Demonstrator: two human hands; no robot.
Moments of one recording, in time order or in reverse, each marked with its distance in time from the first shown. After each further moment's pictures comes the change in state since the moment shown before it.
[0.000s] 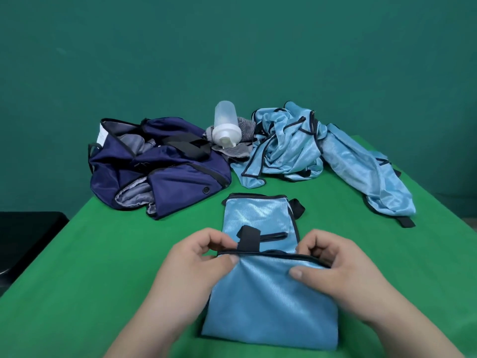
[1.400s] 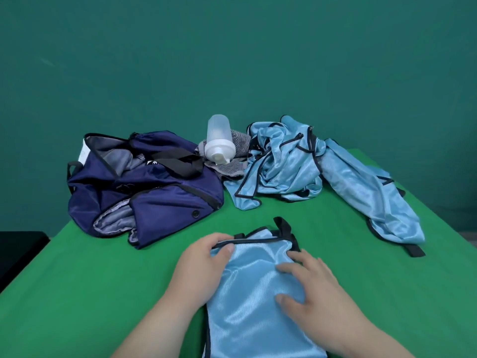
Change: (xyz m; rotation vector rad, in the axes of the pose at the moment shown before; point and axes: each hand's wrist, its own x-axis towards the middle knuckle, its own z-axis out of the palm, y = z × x) left_hand 0.108 -0.040 0.016 0.521 0.079 -0.003; right_hand 0.046 0.054 -0.004 -0.769 -0.051 0.174
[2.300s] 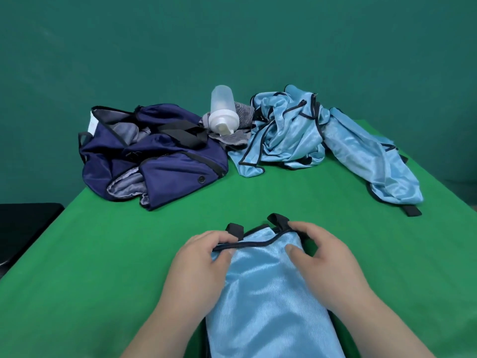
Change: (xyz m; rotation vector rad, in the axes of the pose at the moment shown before) left_hand -0.092 0.008 -0.010 0.099 0.054 0.005; right_hand -0.038 -0.022 0.003 0.364 0.243 0.178
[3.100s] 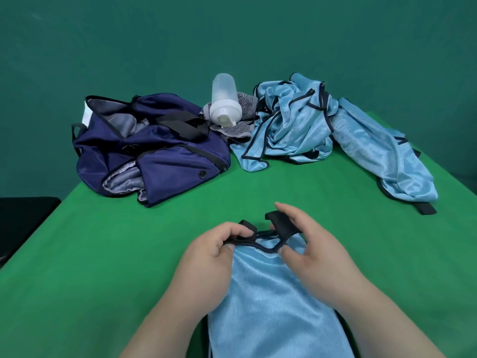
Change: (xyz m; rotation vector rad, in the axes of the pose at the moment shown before) left_hand 0.011 0.004 0.004 -0.228 -0.161 -0.049; right_hand 0.017 -0.013 0.010 -0.026 -0.177 -0.156
